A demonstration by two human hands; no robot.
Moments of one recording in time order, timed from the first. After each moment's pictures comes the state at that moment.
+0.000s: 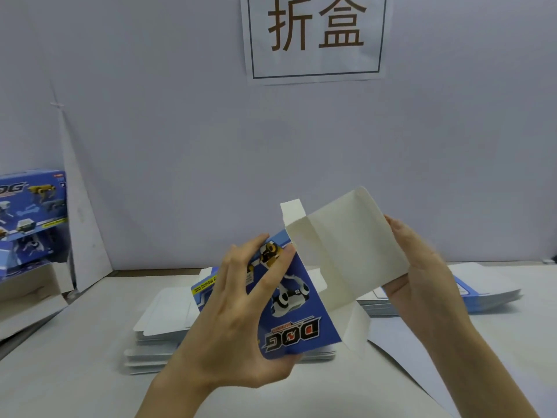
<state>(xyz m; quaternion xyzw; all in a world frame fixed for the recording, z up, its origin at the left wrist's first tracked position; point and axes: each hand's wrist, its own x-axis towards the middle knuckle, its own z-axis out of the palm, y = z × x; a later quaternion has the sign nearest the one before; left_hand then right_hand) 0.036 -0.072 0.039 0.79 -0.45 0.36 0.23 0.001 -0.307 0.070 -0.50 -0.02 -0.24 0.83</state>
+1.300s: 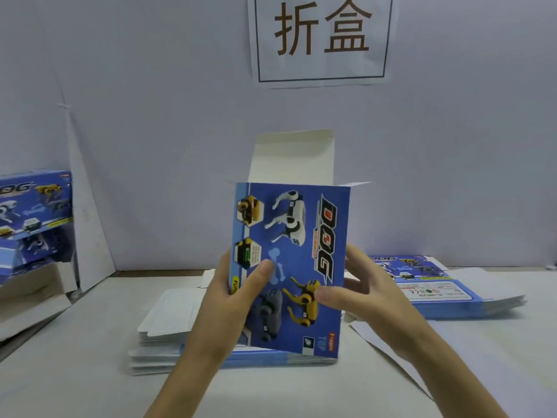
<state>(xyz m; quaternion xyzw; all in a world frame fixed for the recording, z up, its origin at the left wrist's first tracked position) 0.039 -0.080 0.048 0.66 -0.23 0.10 0.71 -0.001 -0.275 0.059 -0.73 -0.16 -0.11 0.66</state>
